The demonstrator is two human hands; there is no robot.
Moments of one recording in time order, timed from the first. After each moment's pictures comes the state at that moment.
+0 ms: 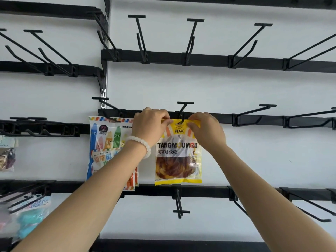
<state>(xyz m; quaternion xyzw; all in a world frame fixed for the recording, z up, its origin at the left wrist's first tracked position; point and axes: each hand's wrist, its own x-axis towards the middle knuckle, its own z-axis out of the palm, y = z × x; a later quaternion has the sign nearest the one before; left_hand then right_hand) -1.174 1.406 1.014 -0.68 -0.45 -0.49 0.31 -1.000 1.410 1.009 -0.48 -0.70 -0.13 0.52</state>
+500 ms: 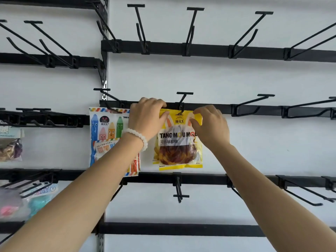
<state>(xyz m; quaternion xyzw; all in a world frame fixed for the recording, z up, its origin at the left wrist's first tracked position) -1.179 1.391 1.010 -0.66 -0.48 -0.44 0.37 -0.996 1.395 0.991 -0.49 -0.68 -0.22 0.51</state>
